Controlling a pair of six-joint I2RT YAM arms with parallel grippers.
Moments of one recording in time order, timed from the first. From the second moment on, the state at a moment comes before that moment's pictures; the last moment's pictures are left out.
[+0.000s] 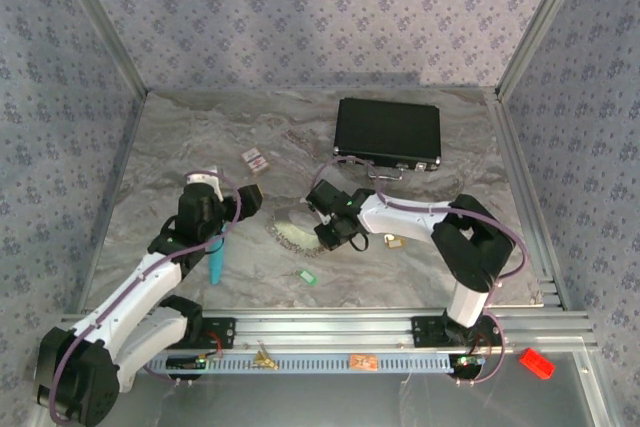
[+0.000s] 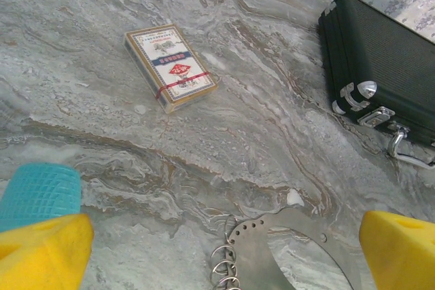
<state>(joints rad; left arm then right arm) -0.38 0.87 0.46 -0.09 -0.04 -0.56 0.91 1.75 1.08 -0.58 0.01 0.29</state>
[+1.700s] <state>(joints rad) -0.60 1.02 0.63 -0.12 0.38 0.38 0.70 1.33 0.91 -0.19 -0.49 -0.16</state>
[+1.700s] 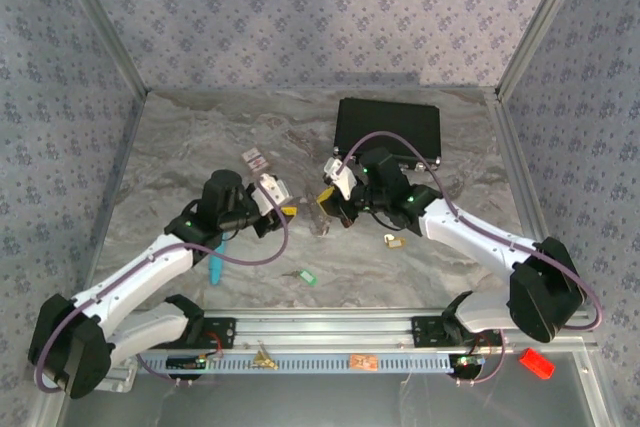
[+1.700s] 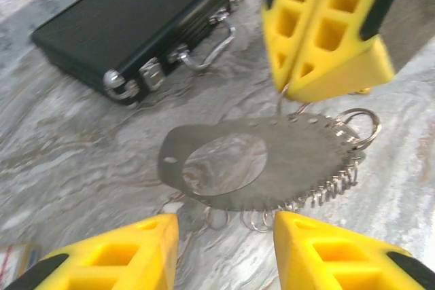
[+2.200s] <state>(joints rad) -0.62 1.09 0.63 -0.07 0.53 0.46 0.76 1.38 0.99 -0.23 -0.60 -0.23</state>
